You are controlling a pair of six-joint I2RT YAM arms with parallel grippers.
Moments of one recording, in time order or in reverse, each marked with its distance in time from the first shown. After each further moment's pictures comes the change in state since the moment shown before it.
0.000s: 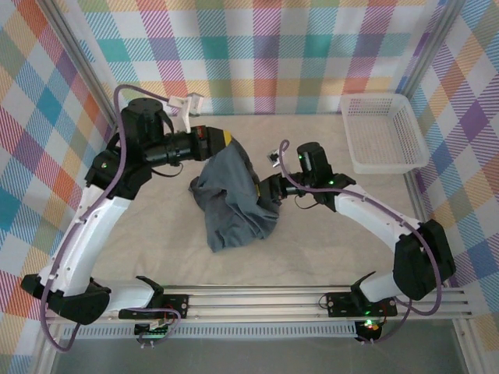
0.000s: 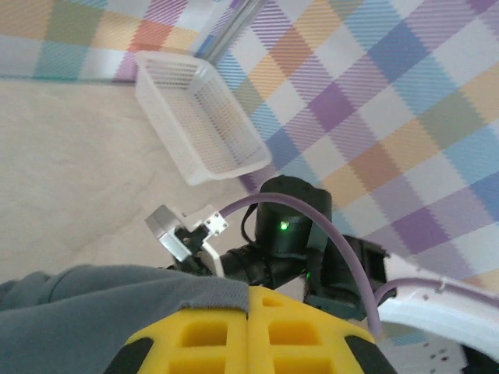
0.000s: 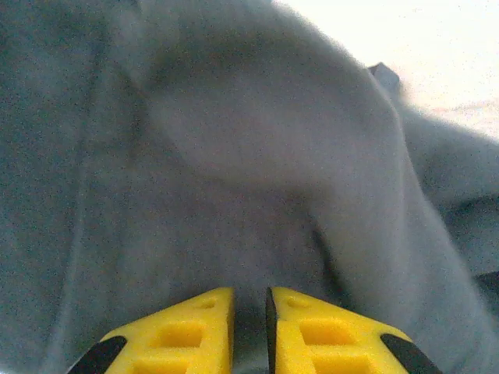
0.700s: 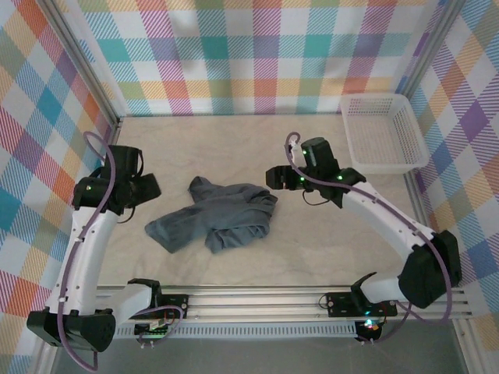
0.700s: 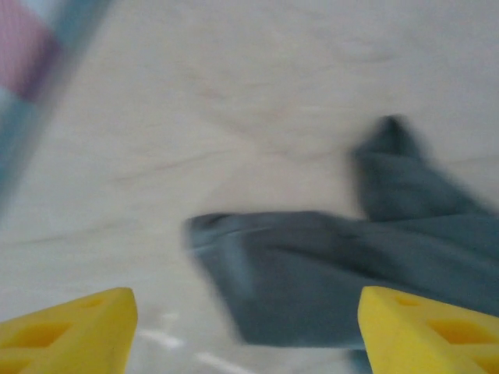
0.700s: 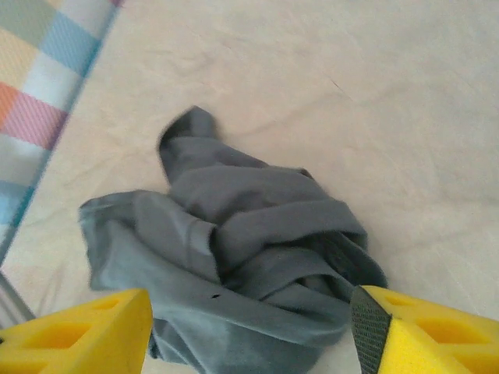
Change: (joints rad) left arm 0.385 -0.195 -0.434 -0.374 -0.624 0.021; right arm -0.013 -0.039 0.119 -0.282 0.467 0.096
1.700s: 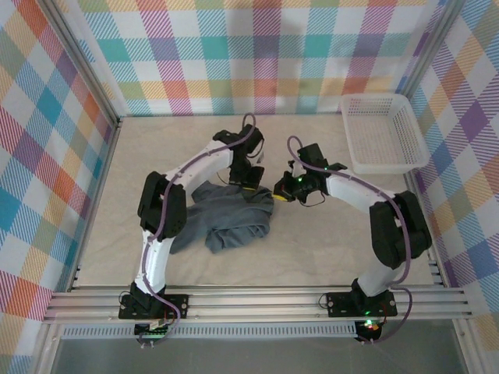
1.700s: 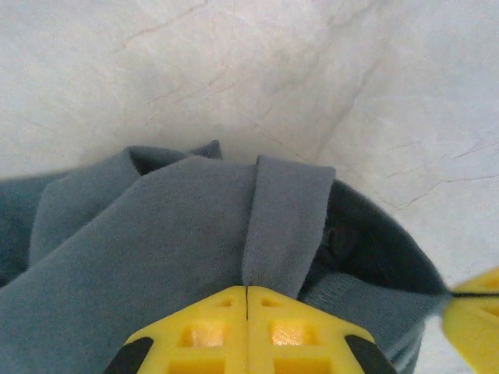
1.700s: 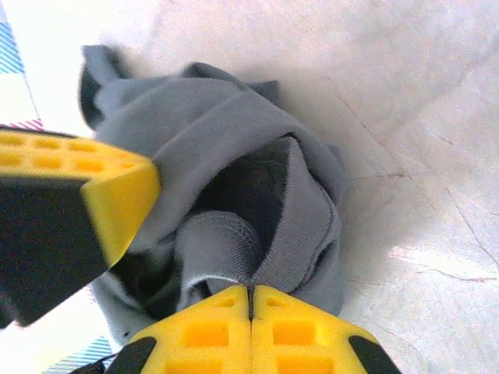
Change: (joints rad) left arm -0.471 1.041 0.613 0.069 0.379 0.167; right arm -0.117 0.253 -0.025 0.024 -0.293 0.322
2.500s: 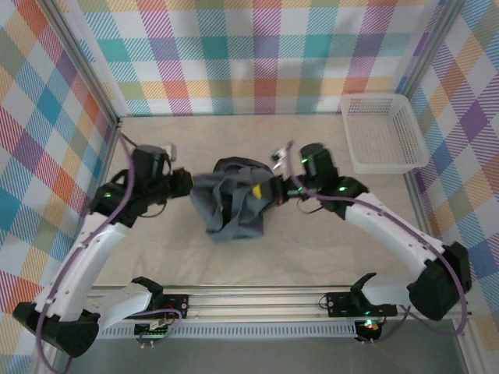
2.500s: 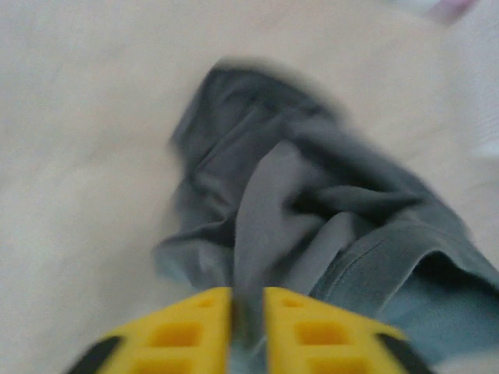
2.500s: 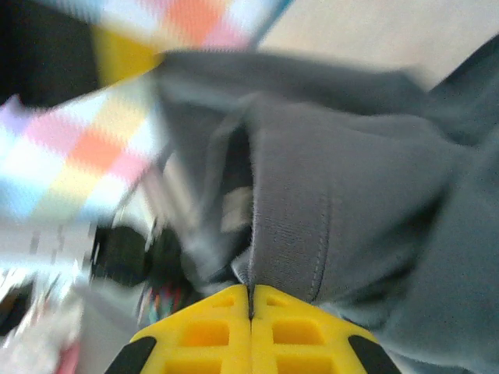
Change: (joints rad) left arm 0.185 -1.060 -0.752 0.142 -0.247 -0.222; right arm 0.264 -0.330 -0.060 0.078 -0.123 -0.388
